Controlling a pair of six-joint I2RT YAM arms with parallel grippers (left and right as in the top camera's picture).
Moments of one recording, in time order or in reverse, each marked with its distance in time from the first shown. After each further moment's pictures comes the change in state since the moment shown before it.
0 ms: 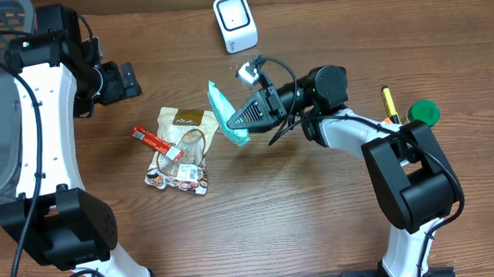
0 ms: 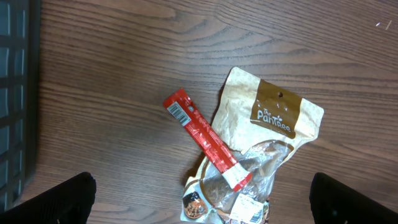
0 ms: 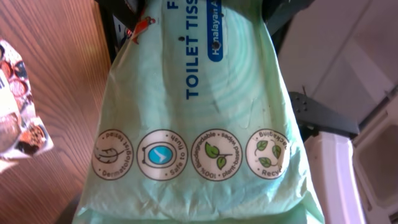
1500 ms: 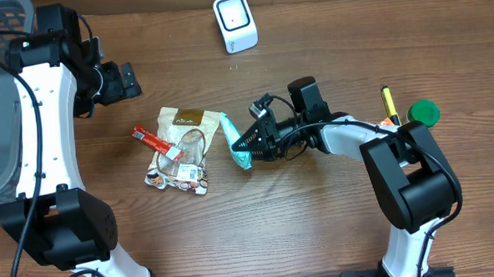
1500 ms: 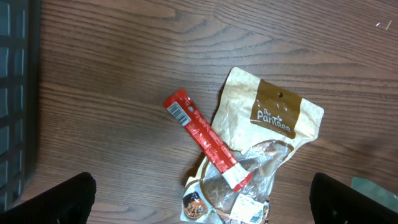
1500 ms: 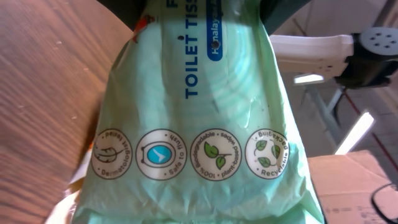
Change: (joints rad) left arm 0.000 0.000 0.000 0.000 0.000 0.000; right arm 0.000 0.000 -0.056 -1.251 0.193 -0.985
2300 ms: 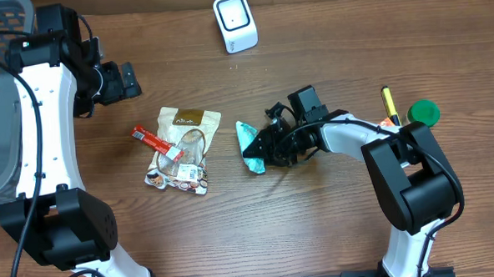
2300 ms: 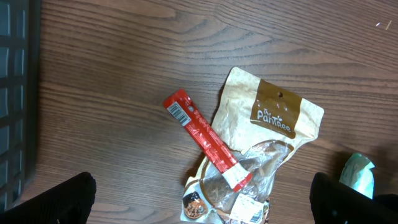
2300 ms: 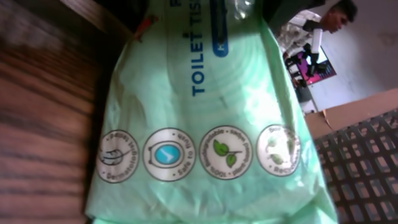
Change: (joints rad) left arm 0.000 0.000 0.000 0.000 0.000 0.000; right arm 0.001 -0.009 0.023 -0.328 0.433 -0.148
